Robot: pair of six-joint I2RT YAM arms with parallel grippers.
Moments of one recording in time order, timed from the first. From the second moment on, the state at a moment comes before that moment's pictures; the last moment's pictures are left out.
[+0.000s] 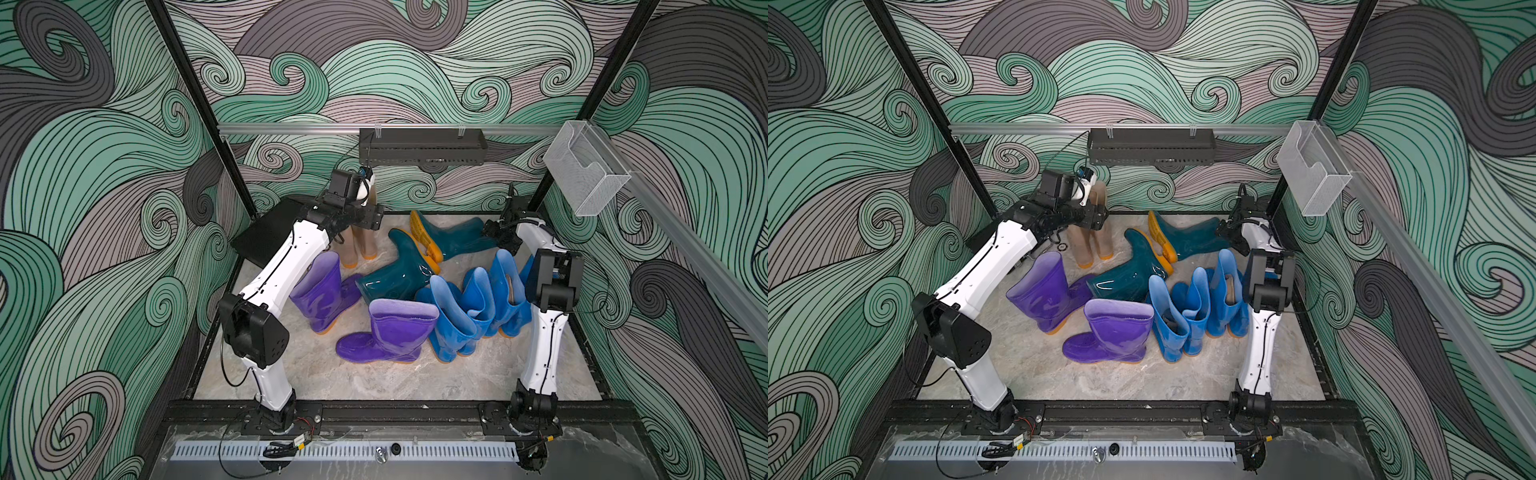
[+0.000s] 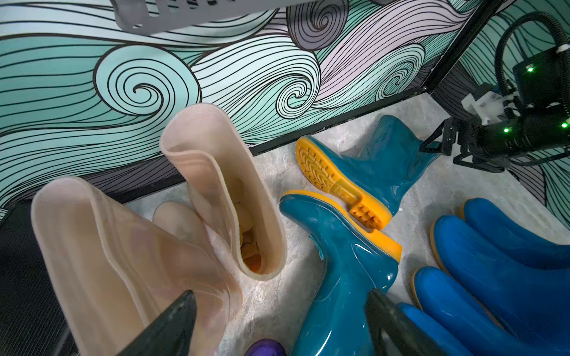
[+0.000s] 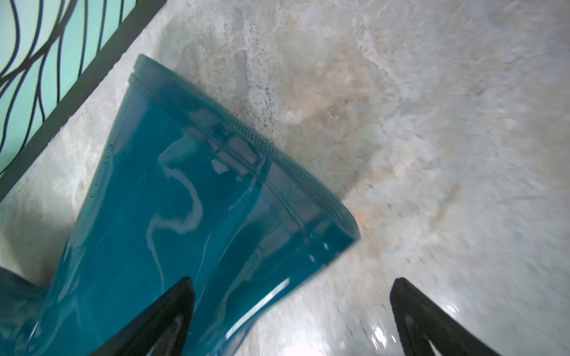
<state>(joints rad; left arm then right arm) -0.43 1.77 1.88 -0.73 -0.01 -0.02 -0.12 2.36 2.00 -0.75 -0.07 0.49</state>
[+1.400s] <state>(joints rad) -0.41 1.65 1.74 -0.64 -0.03 -0.04 0.06 1.98 1.77 -0.17 -0.05 0.58</state>
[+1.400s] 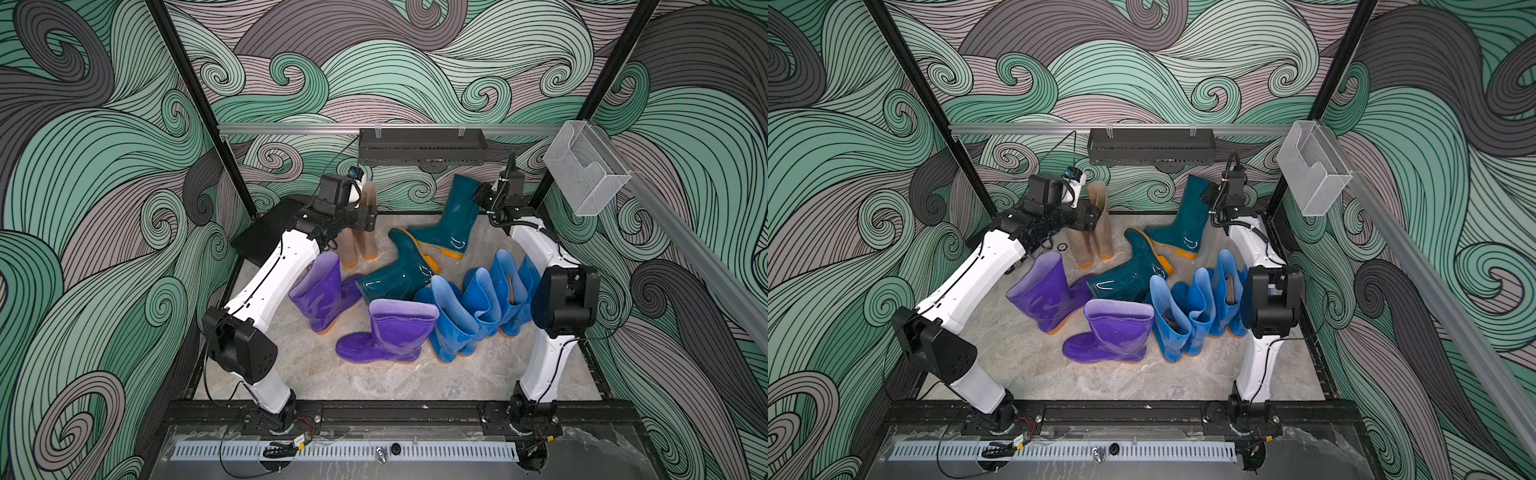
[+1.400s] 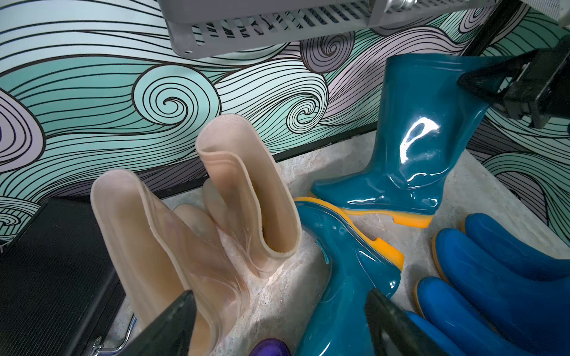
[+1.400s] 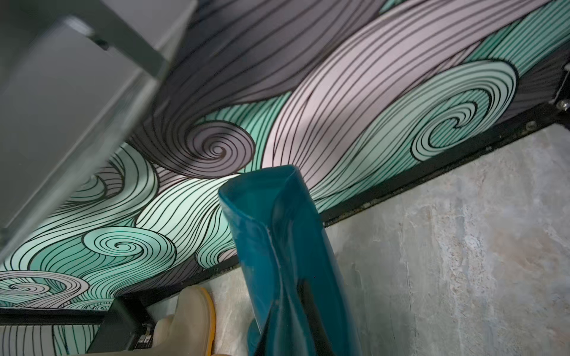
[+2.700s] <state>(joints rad) -0.38 1.61 1.62 -0.56 -0.05 -0.02 0.05 2.13 2.00 -0.02 0.06 0.42</state>
